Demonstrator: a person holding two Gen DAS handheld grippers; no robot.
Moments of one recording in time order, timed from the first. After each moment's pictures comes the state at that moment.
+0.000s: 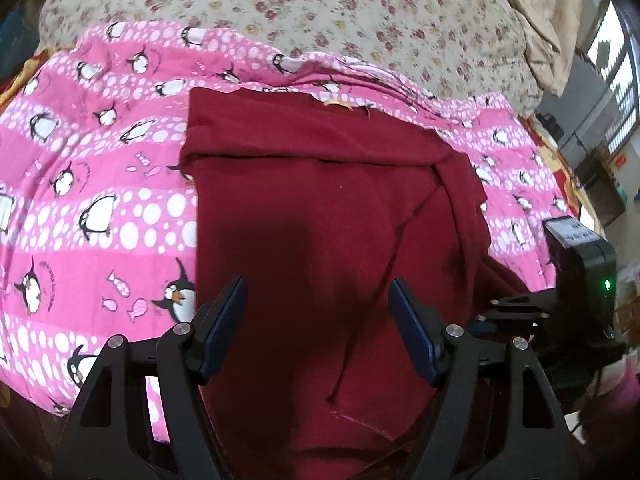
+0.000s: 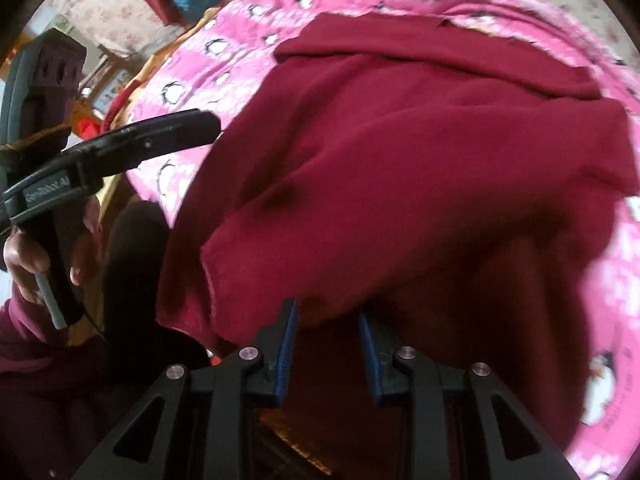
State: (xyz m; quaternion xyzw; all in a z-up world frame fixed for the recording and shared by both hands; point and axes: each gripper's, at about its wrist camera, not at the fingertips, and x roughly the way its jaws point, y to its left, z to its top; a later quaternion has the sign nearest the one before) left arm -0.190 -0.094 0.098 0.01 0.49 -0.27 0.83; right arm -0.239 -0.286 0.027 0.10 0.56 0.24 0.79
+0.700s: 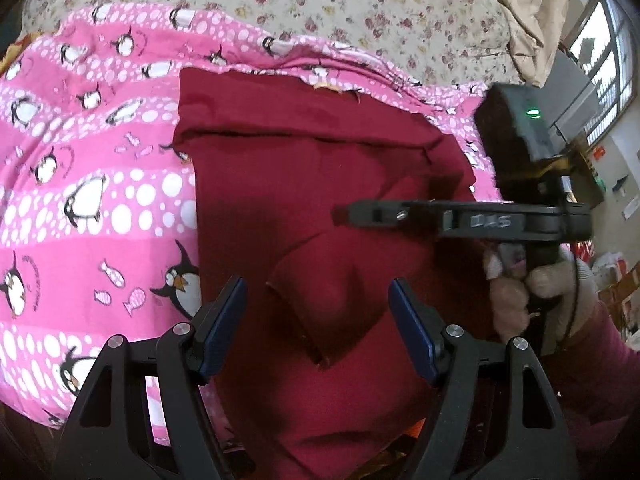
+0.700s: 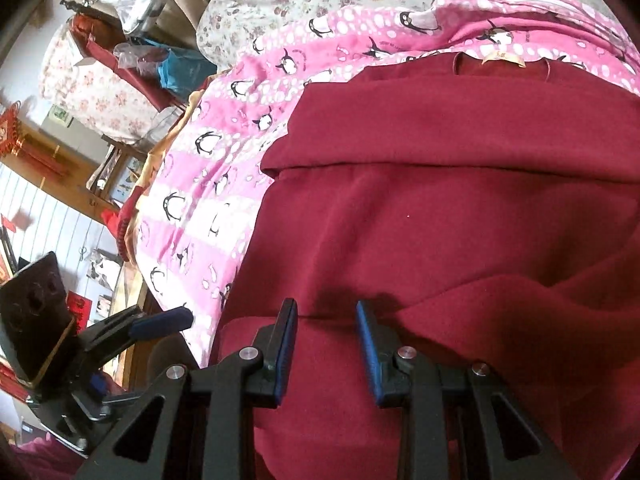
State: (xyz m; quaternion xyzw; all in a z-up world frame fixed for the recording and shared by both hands) left arm -0.185 -0.073 0.078 0.00 0.51 -0.32 0.80; right arm -0.139 -0.285 0.032 0.23 0.50 0.23 0.80
